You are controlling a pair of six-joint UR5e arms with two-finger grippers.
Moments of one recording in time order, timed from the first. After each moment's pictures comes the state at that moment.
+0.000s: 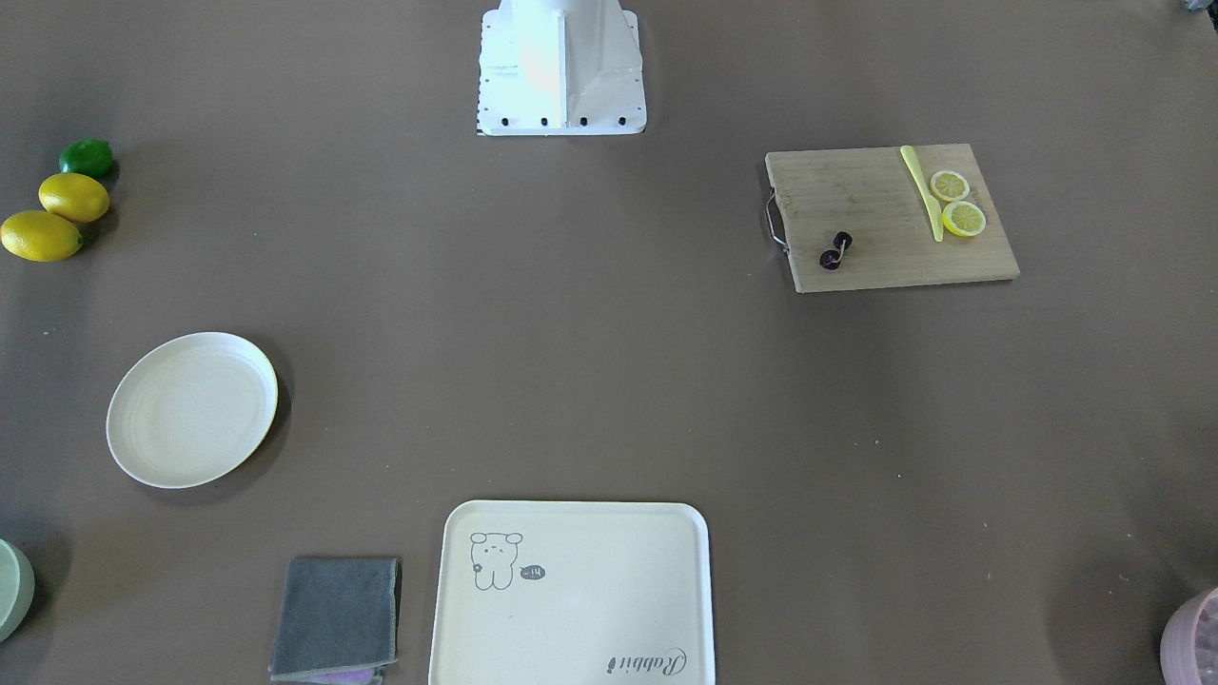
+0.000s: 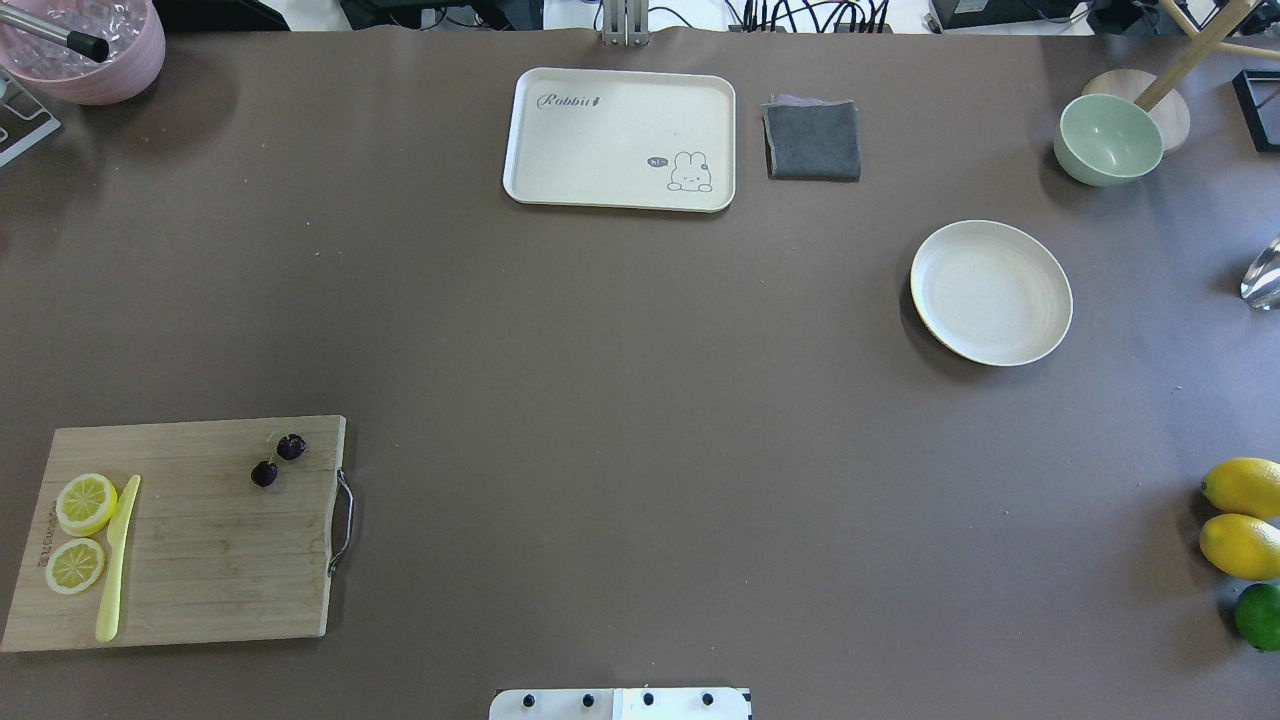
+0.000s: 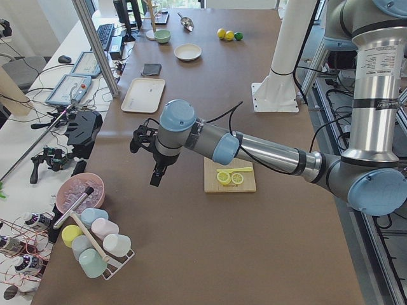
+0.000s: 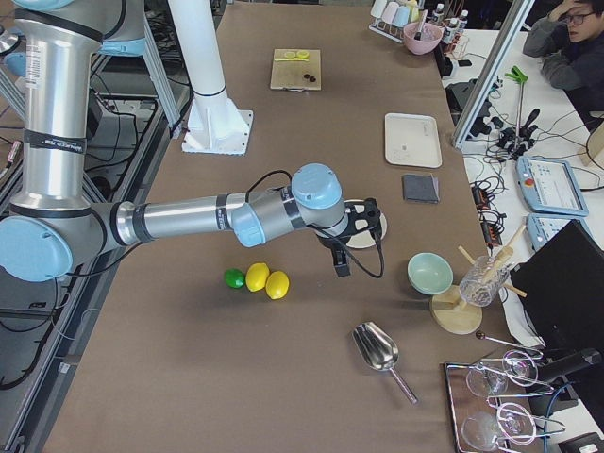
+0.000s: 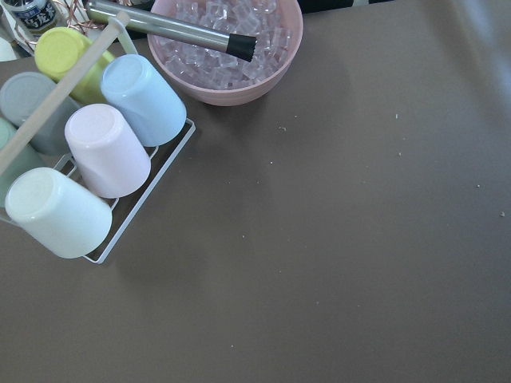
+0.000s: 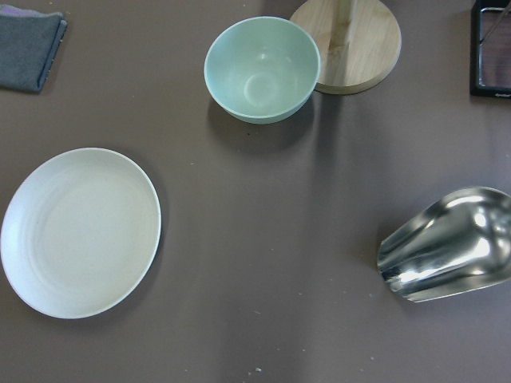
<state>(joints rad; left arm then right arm) -1.61 -1.55 -1.83 -1.81 -2.41 -0.10 1.49 -1.69 1.86 -1.26 2.42 0.32</state>
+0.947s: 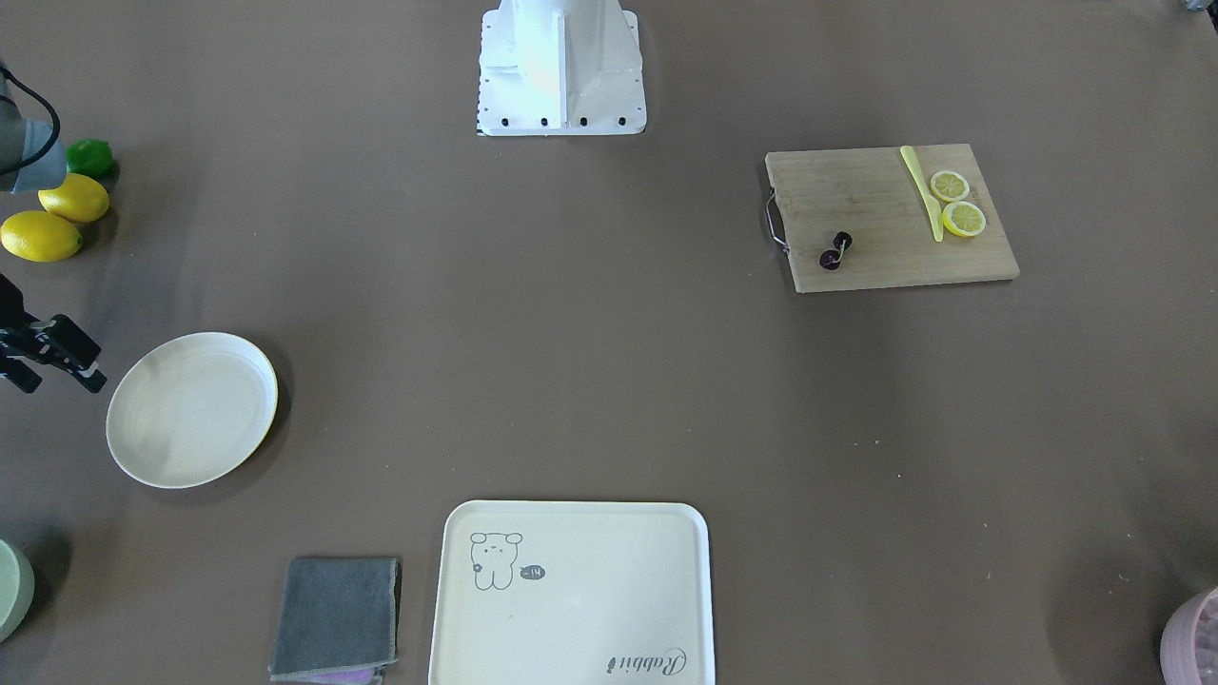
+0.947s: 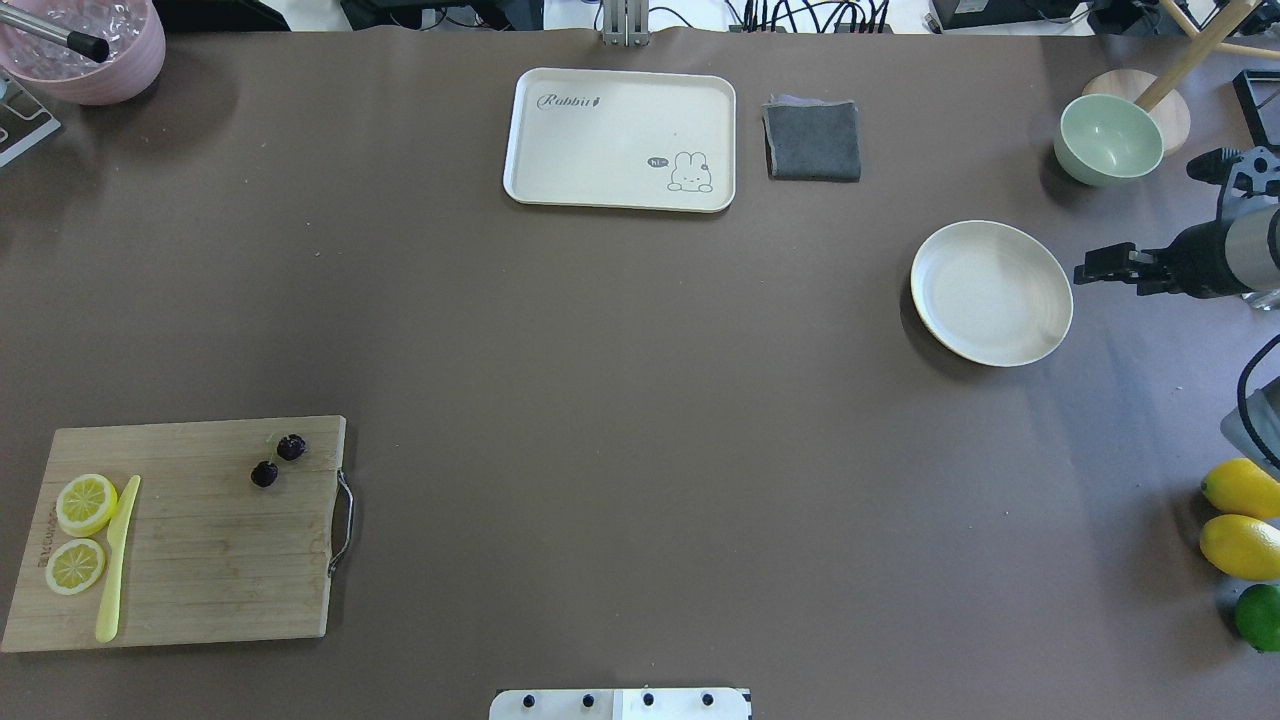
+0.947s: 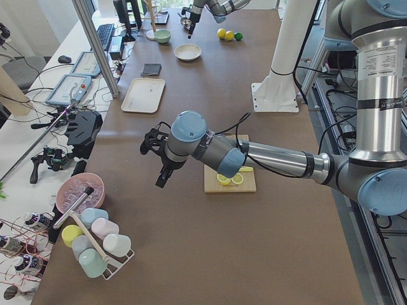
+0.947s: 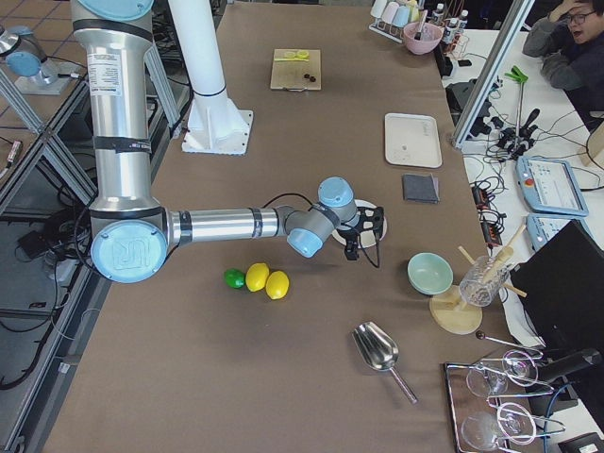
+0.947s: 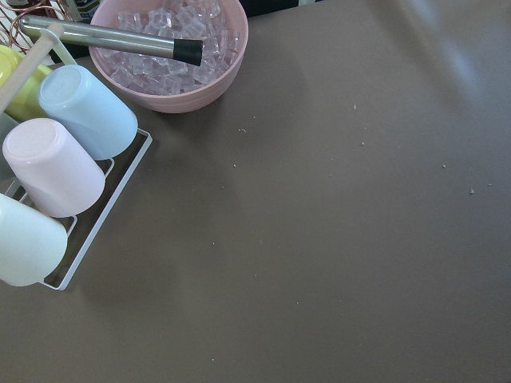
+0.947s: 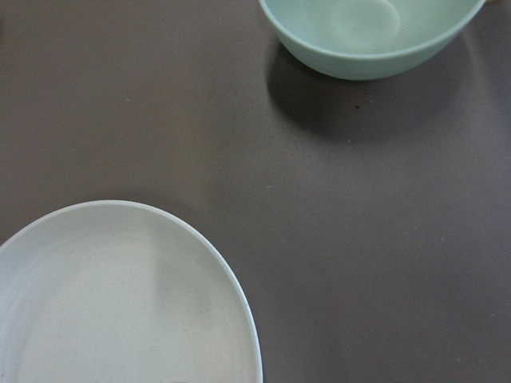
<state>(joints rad) -1.57 -1.48 -1.82 -1.96 -2.41 -0.10 1.02 -1.55 1.52 -0.71 2.06 1.05</state>
